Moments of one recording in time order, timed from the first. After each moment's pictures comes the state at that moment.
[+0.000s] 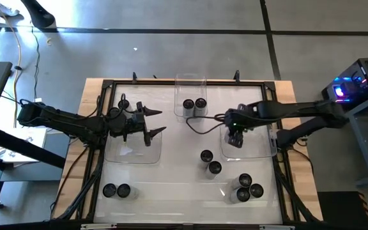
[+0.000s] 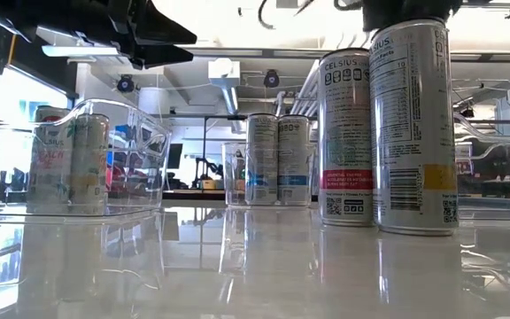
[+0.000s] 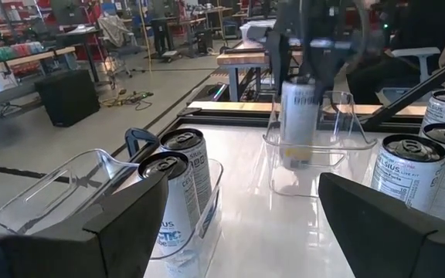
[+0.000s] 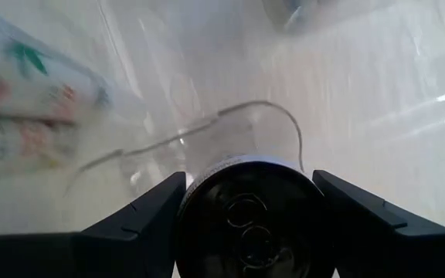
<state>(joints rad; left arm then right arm) -0.07 0.98 0.46 0.39 -0.38 0.05 0.02 1.30 1.19 -1.13 0.16 0.29</state>
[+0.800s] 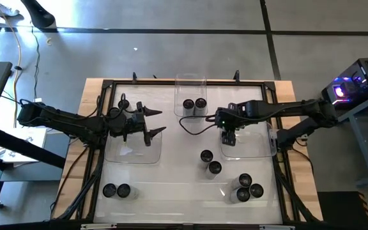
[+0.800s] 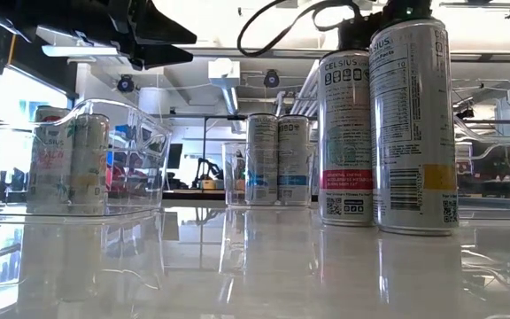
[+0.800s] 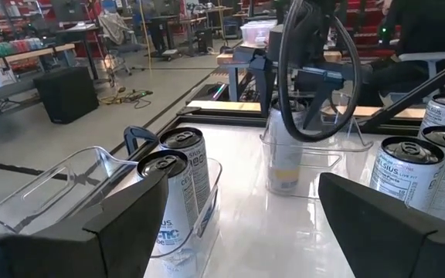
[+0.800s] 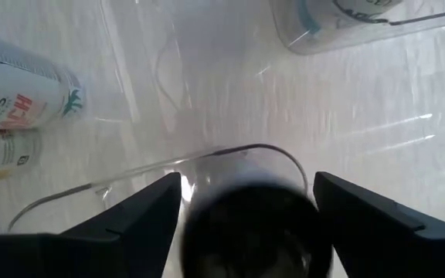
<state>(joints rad) -0.07 0.98 0.46 0.39 -0.38 0.04 -0.04 1.42 1.19 -1.04 0.15 0.13</state>
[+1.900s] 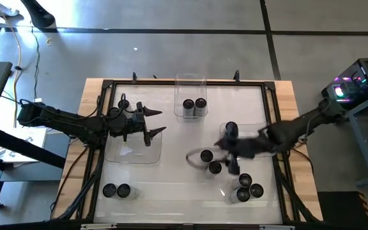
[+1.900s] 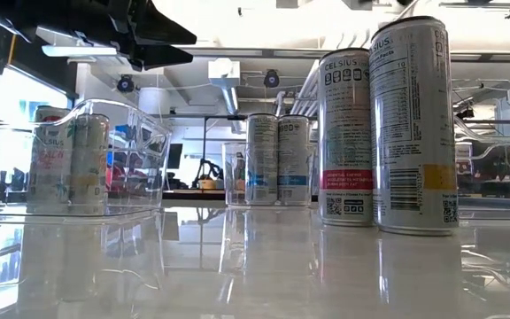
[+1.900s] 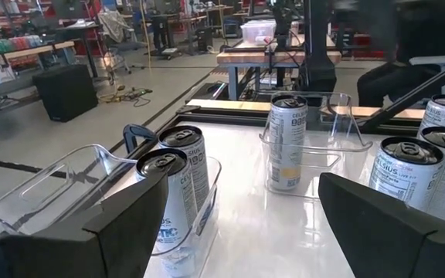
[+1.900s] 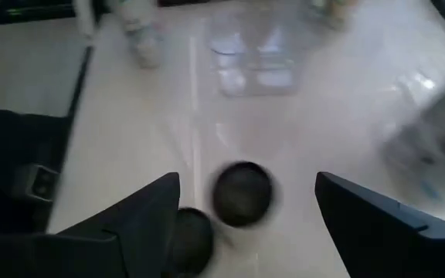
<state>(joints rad) -0.07 0.98 0.46 0.39 -0.38 0.03 0.44 1.28 1.19 -0.64 0.33 0.37</state>
